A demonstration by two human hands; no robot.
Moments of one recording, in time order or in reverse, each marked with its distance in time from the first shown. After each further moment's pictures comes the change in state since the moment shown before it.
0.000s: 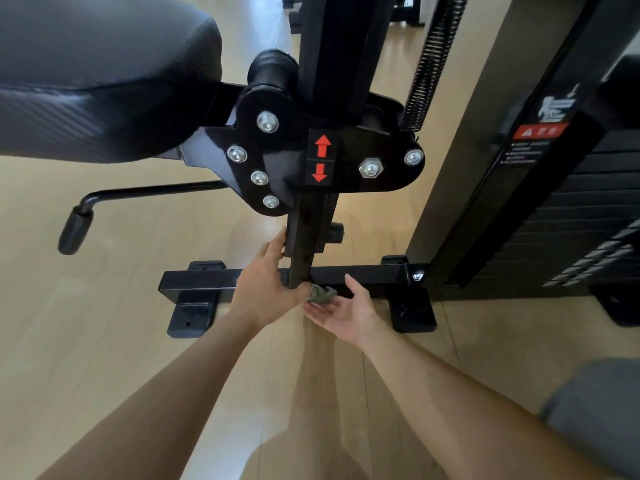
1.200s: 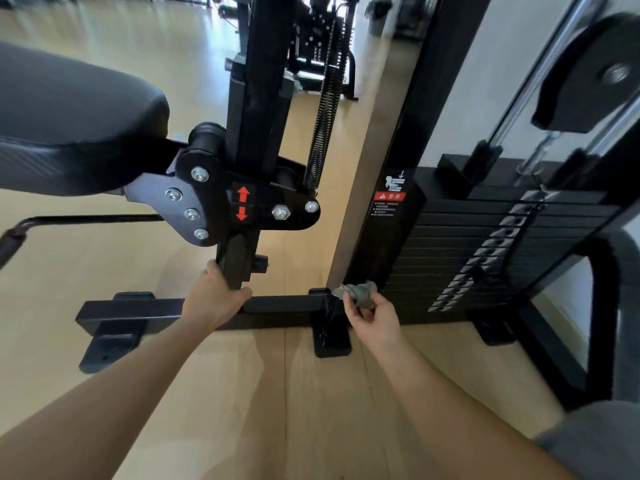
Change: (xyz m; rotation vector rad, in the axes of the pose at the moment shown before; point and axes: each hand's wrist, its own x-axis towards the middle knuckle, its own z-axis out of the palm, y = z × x) left_hand 0.013 0.065 0.007 0.002 -0.005 -0.361; right_hand -0.164 -0.113 -0.018 0.269 0.078 -0.477
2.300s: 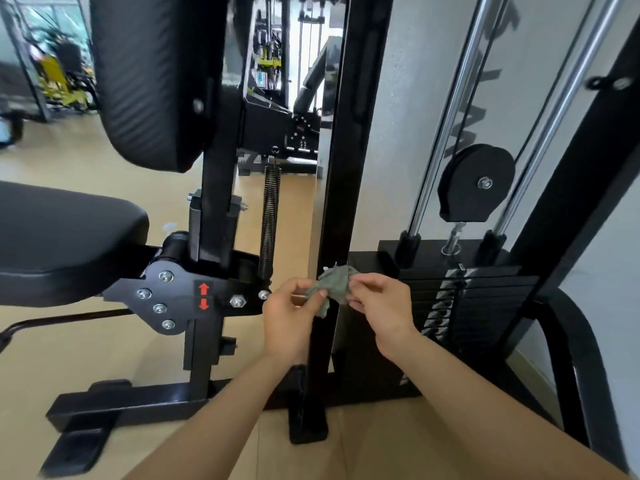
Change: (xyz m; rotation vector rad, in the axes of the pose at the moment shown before) left_hand -0.062 0.214 0.026 -0.698 0.168 0.486; right_hand -0.137 -0.095 0.120 -1.097 -0.274 -0.810
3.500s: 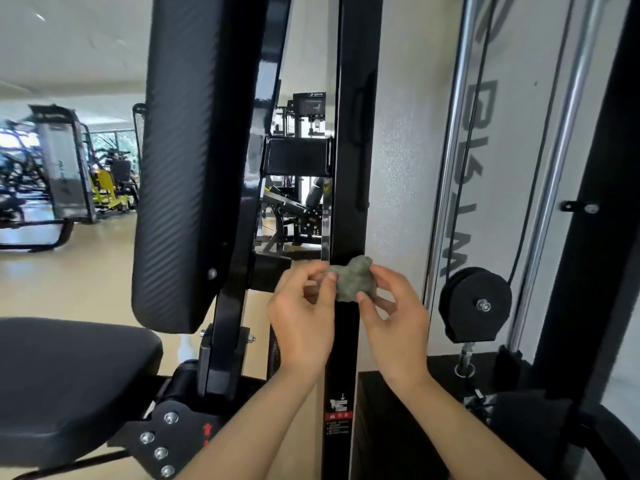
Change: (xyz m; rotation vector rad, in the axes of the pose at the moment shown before) left_hand 0.096 0.183 0.002 -0.083 0.342 0.462; right_hand 0.041 -0.144 0.015 -0.008 0.086 -0.840
